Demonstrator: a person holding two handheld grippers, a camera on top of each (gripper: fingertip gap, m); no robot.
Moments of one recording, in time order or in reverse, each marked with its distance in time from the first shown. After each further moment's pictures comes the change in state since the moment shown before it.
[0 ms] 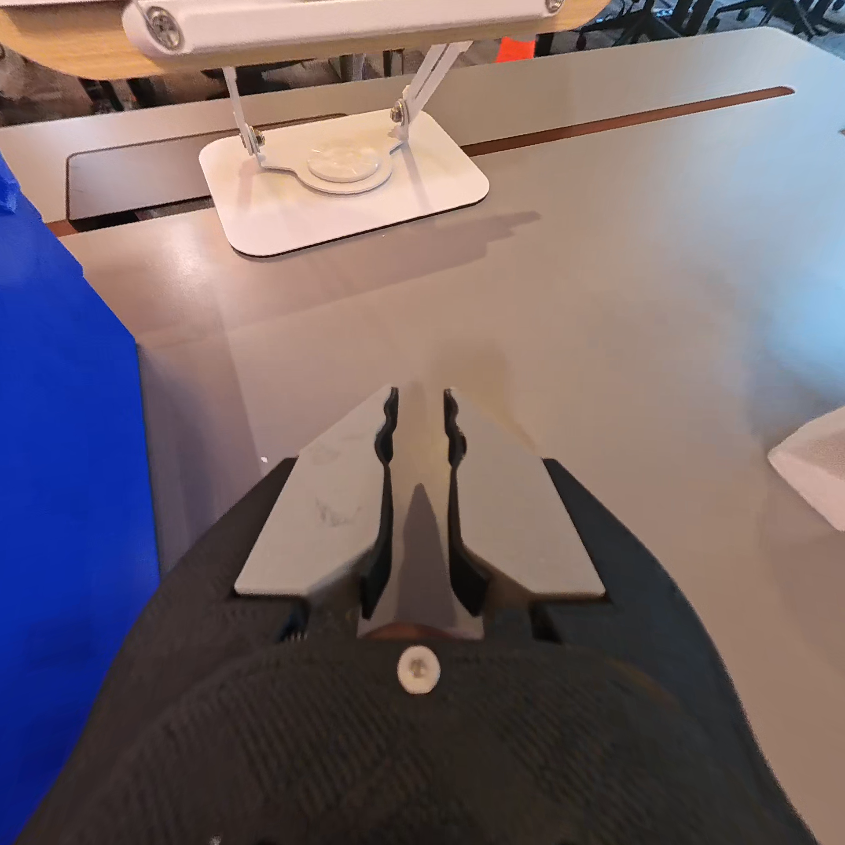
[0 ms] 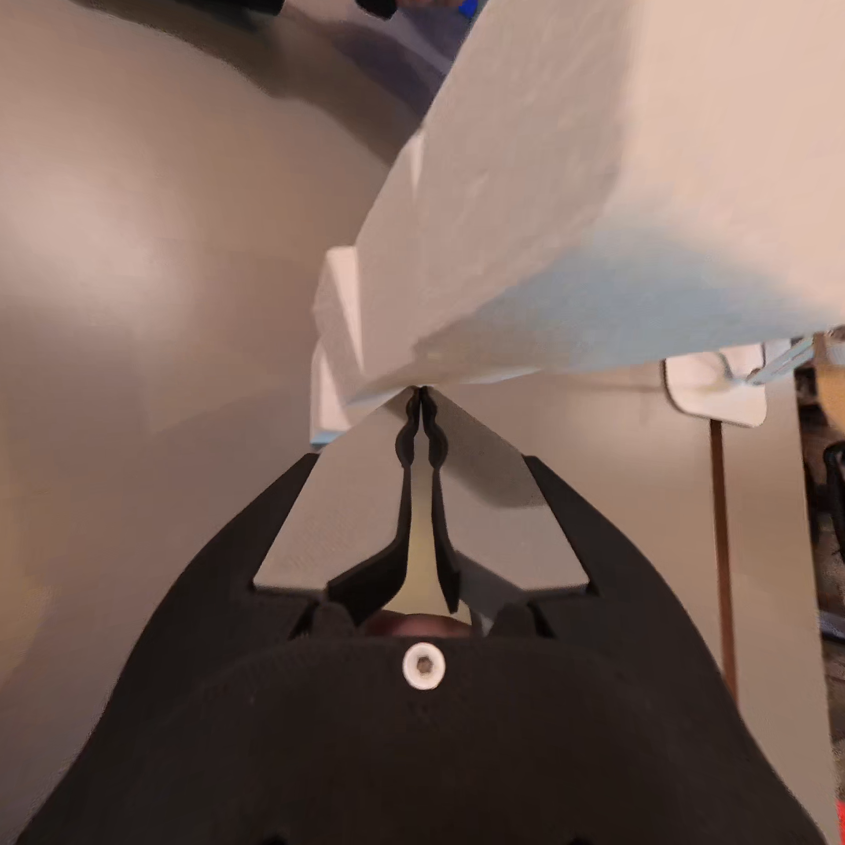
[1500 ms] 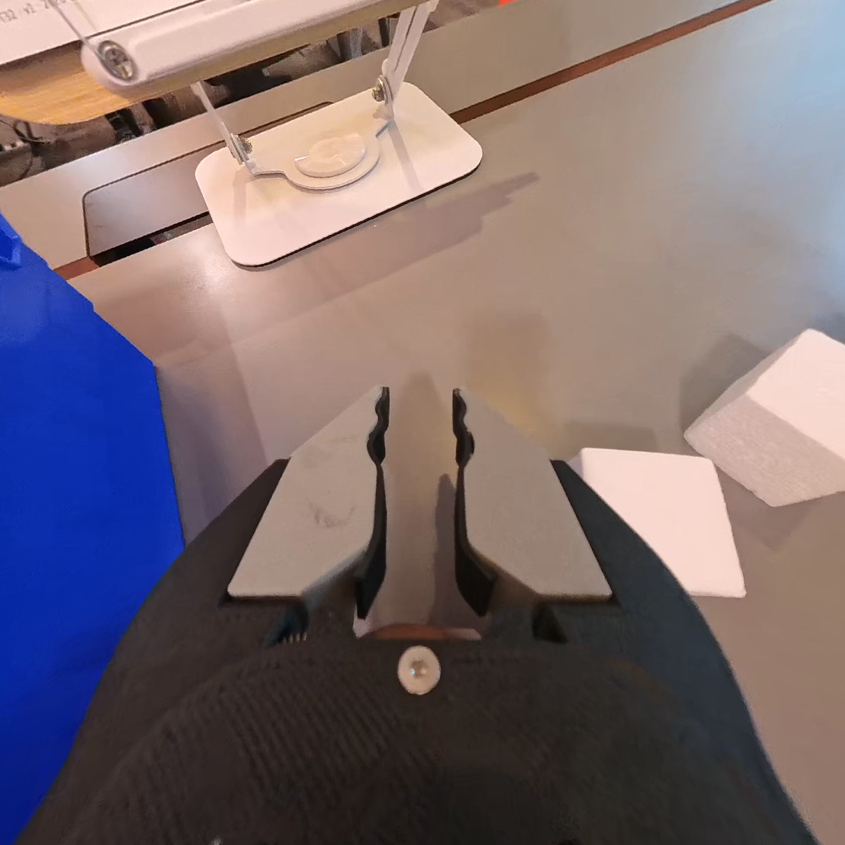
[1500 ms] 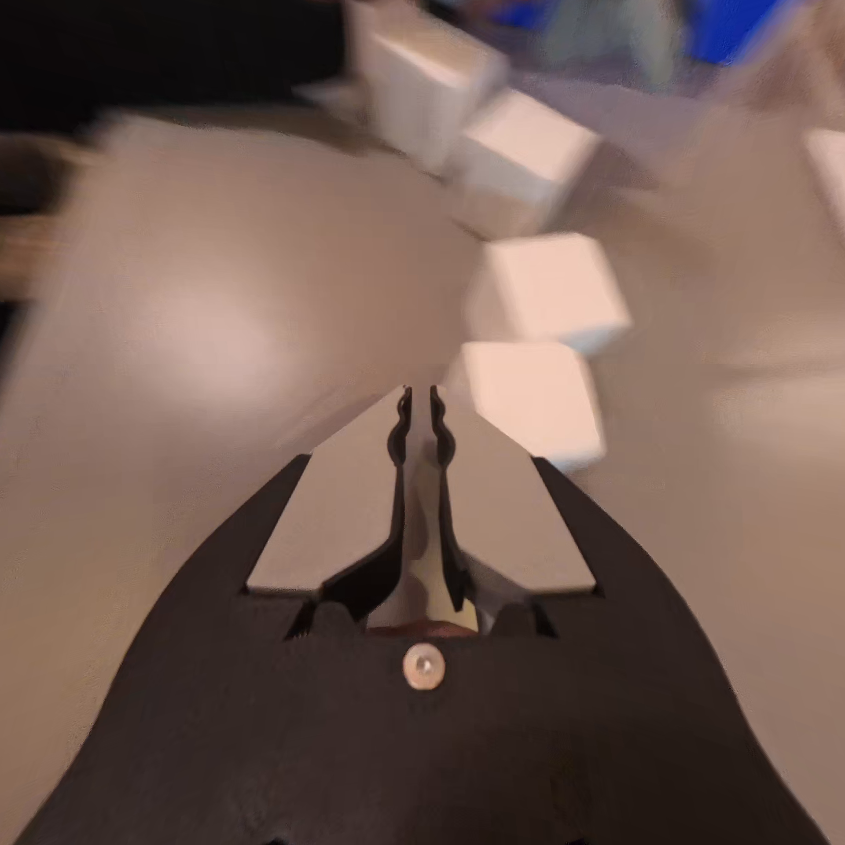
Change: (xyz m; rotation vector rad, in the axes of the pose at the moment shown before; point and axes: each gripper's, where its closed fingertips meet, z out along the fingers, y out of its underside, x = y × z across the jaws) left arm 0.007 0.004 0.001 -0.054 -0.040 0.138; right arm -0.058 0.001 0.035 0.112 -0.100 0.267
